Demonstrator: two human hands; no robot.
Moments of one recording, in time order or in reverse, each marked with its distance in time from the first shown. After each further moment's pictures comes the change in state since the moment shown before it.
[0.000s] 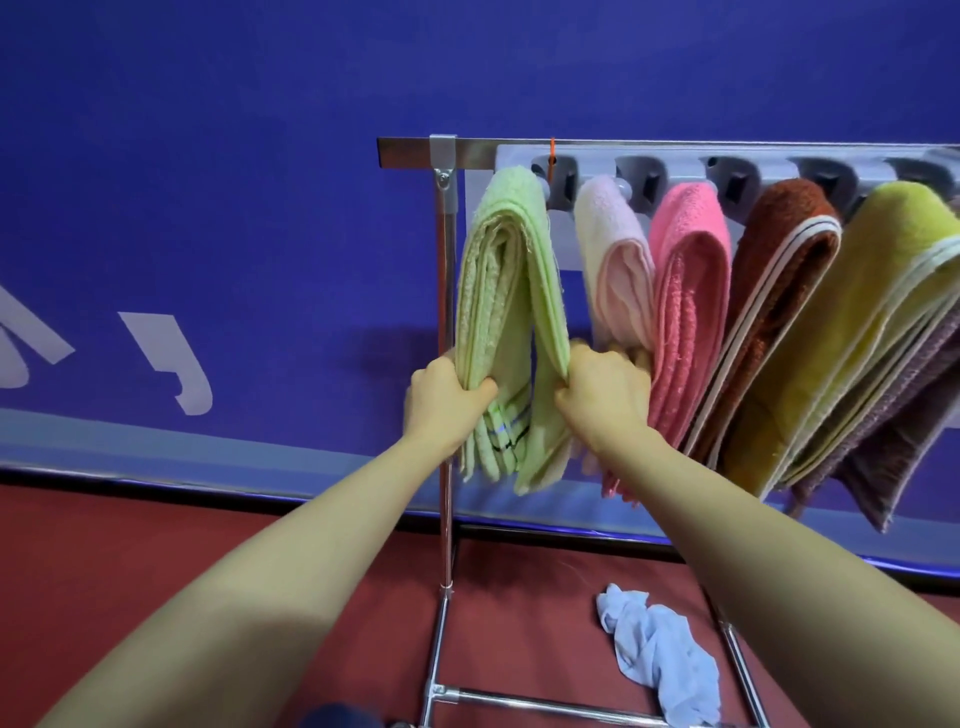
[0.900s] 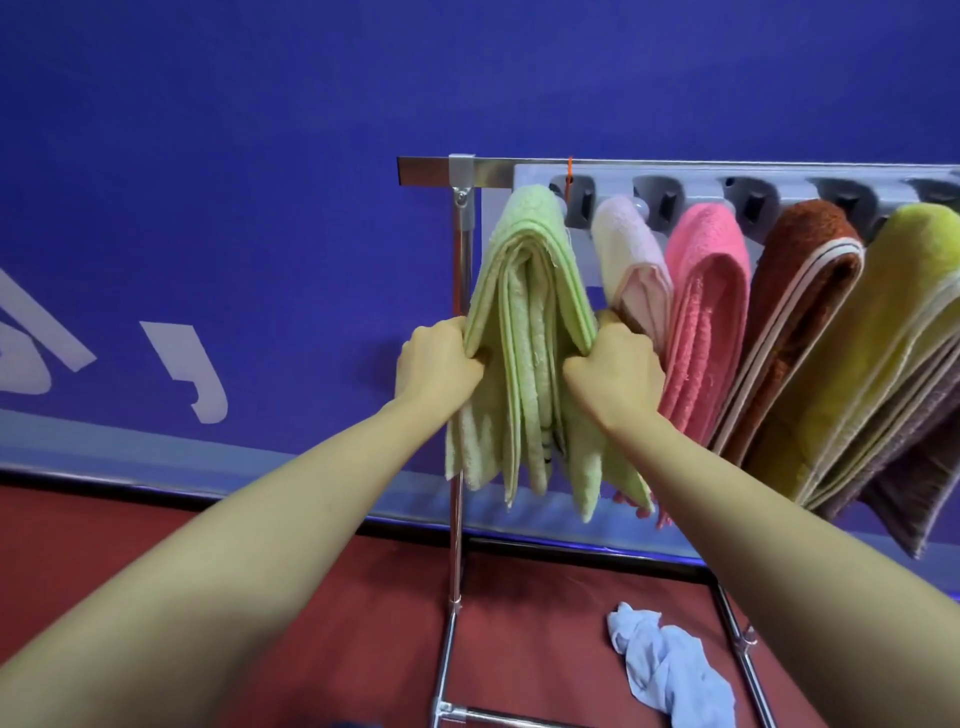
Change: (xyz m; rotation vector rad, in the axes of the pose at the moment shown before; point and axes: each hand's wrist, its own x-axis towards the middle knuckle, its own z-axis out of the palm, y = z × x) left_hand 0.036 0.026 -0.038 0.303 0.036 0.184; right_hand 0.018 -0.017 -0.037 0.407 0.018 0.217
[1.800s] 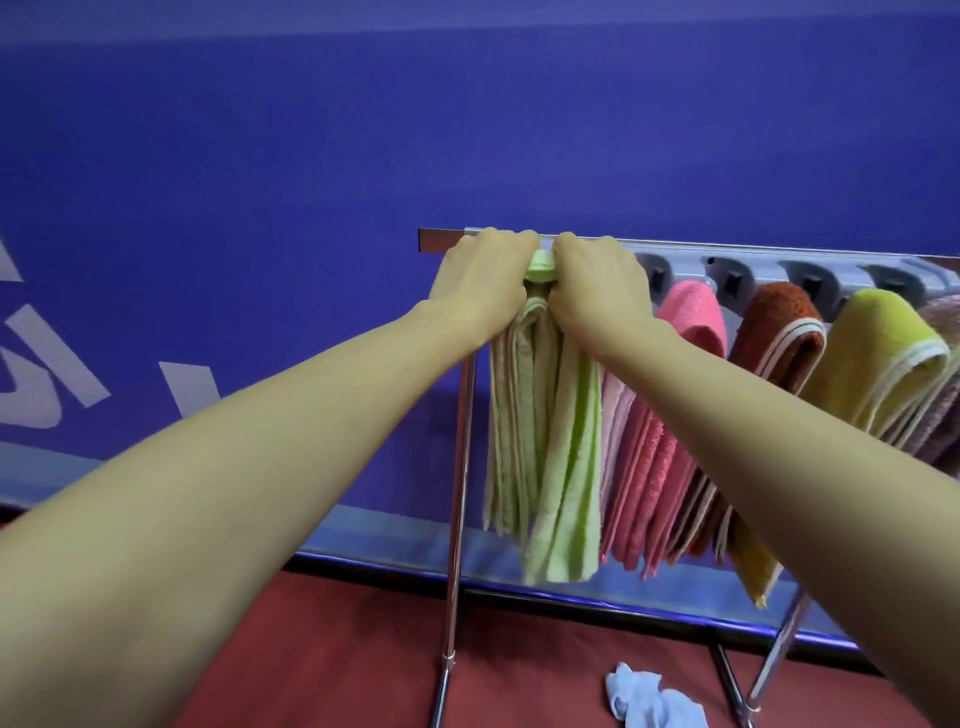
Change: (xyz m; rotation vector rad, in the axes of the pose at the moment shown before) left_hand 0.060 0.097 -0.092 0.408 0.214 0.444; right_hand 0.064 -0.096 -0.077 -0.328 0.114 -0.413
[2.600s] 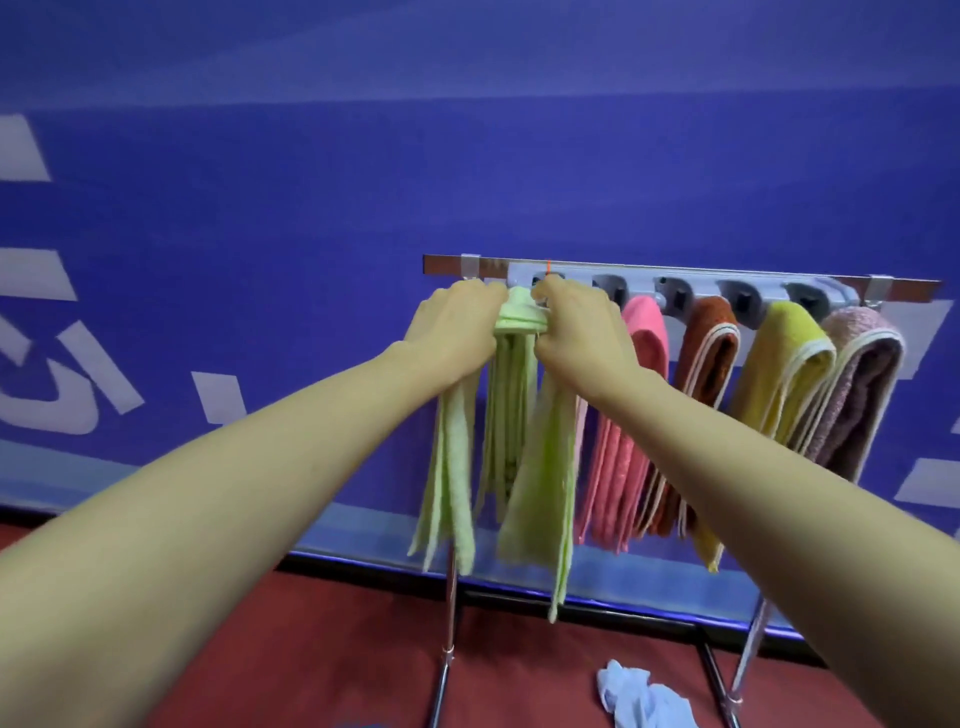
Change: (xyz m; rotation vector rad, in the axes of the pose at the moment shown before) left_hand -0.069 0.018 -0.058 0.012 -0.140 -0.027; right_hand -0.077 -0.005 -0.048 0.240 0.039 -0.074
